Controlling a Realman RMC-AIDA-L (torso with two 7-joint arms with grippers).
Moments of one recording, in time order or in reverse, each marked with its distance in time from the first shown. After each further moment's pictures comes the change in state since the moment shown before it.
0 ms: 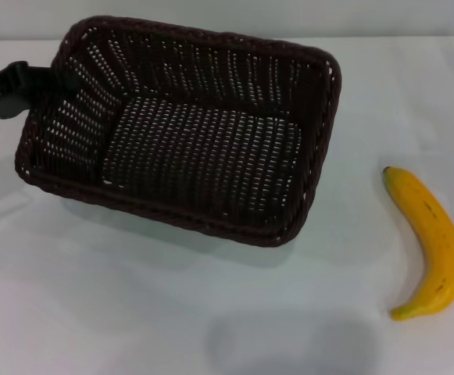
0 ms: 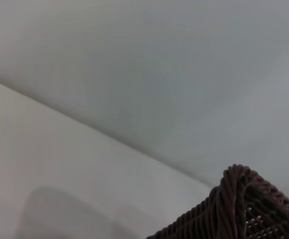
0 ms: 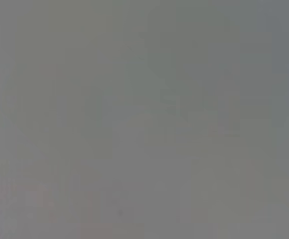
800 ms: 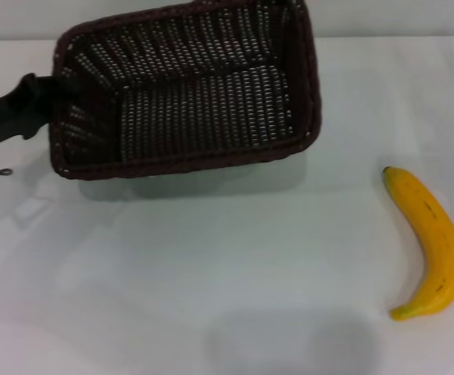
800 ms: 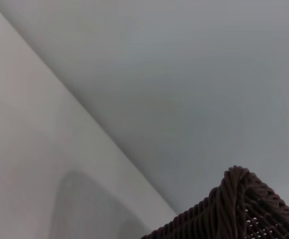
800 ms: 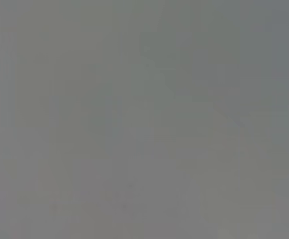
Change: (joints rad) left arm 0.071 -0.134 -0.018 -0.070 -0.193 0.264 0.010; right arm 0.002 -0.003 -0.011 0.010 -0.003 -0.006 0.000
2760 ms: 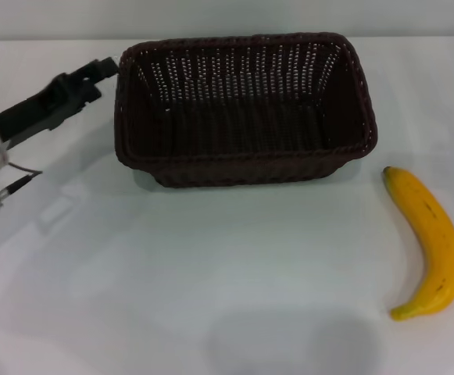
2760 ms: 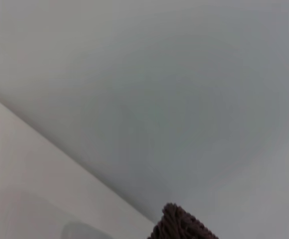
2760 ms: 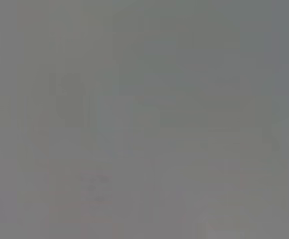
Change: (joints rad) left arm 0.015 -0.089 0.020 0.029 -0.108 0.001 0.254; right arm 0.003 -0.001 0.053 0.000 0.003 -0.045 0.000
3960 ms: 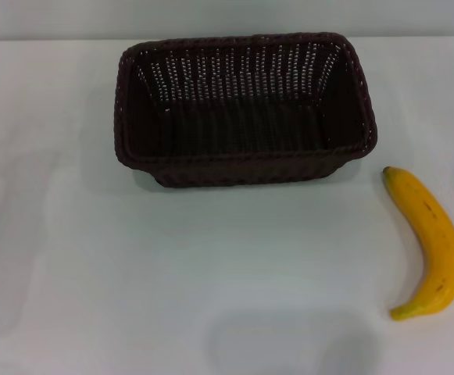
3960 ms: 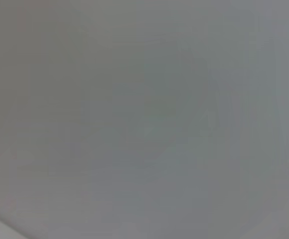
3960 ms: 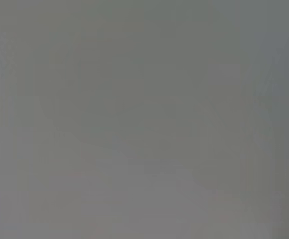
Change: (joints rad) left arm 0.175 -0.006 -0.056 -0.207 -0.782 0.026 0.970; right arm -0.077 -0.015 0.030 -0.080 -0.015 -0.021 0.473
